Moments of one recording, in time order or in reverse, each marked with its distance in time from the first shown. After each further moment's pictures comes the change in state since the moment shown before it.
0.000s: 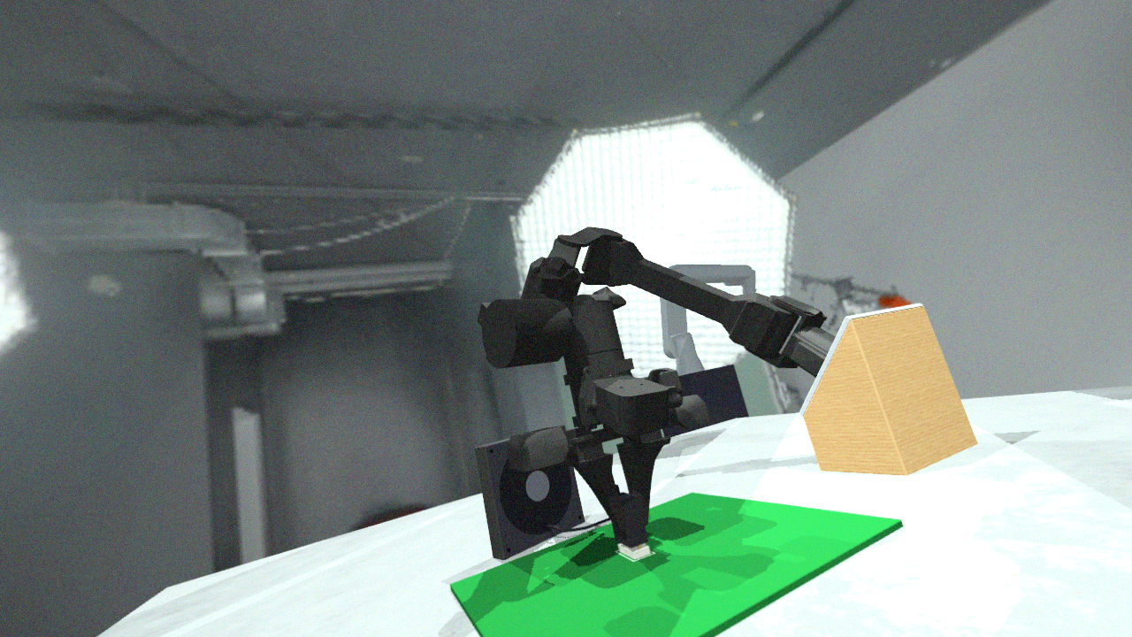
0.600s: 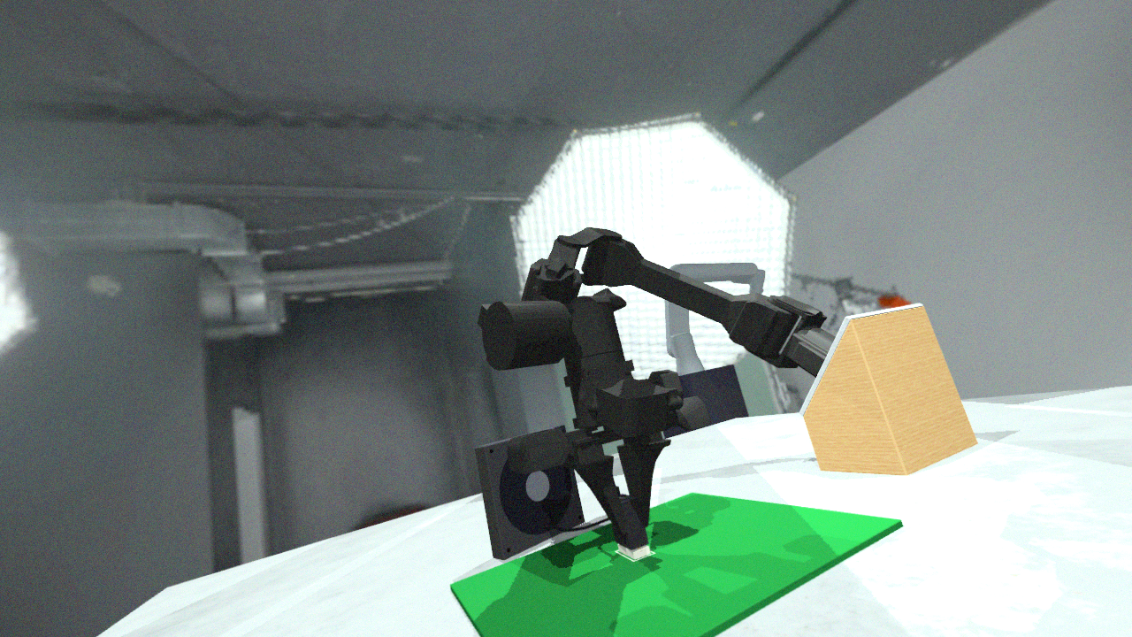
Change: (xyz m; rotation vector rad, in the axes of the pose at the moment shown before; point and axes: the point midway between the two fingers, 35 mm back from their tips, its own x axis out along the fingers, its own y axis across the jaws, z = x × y) arm 0.002 0.000 0.000 -0.001 0.001 0.000
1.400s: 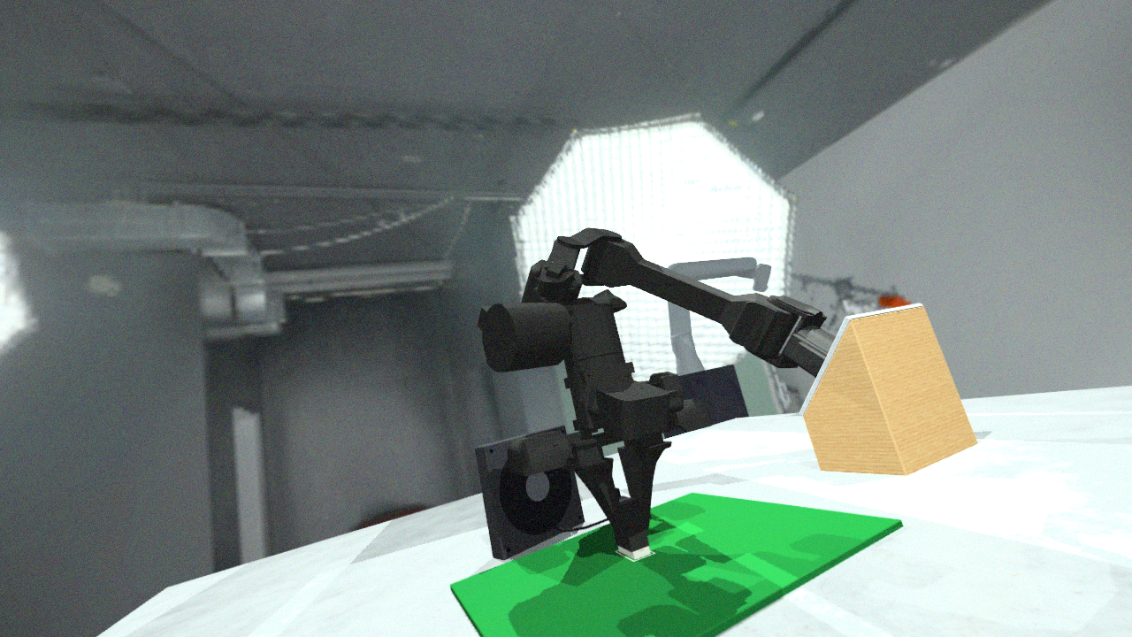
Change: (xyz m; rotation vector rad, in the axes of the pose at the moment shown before) arm 0.002 0.000 0.000 -0.001 0.000 0.000
